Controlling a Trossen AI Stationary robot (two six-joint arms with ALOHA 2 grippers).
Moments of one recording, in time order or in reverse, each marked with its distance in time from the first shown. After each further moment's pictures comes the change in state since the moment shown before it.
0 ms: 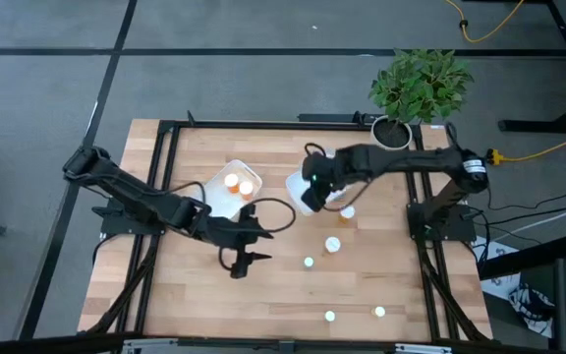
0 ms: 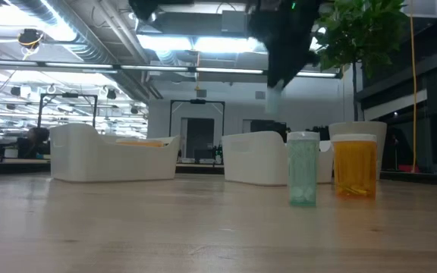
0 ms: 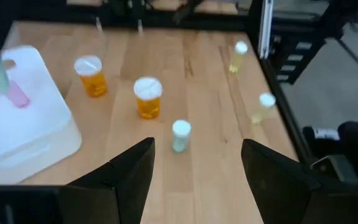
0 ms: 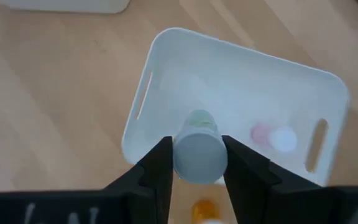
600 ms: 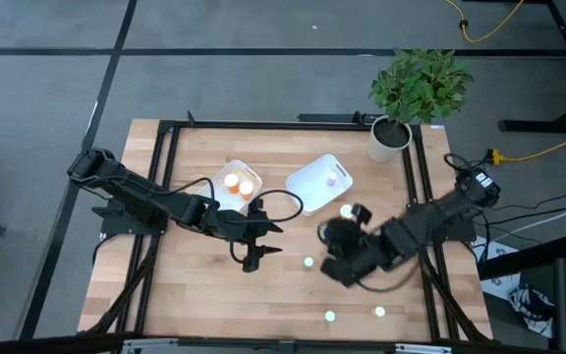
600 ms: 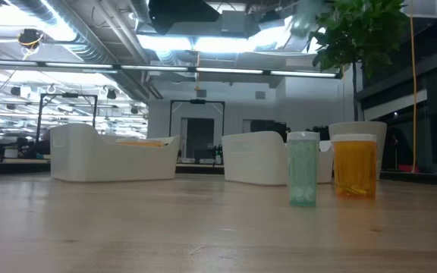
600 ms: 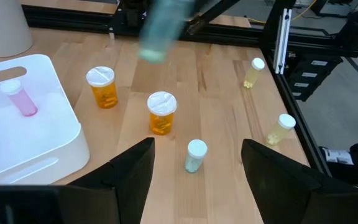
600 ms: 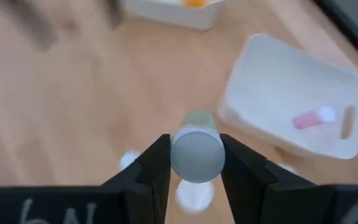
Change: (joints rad) left arm 0.082 0.070 0.000 0.115 0.030 0.014; right arm 0.598 0.000 0.150 -0.169 0.404 0.396
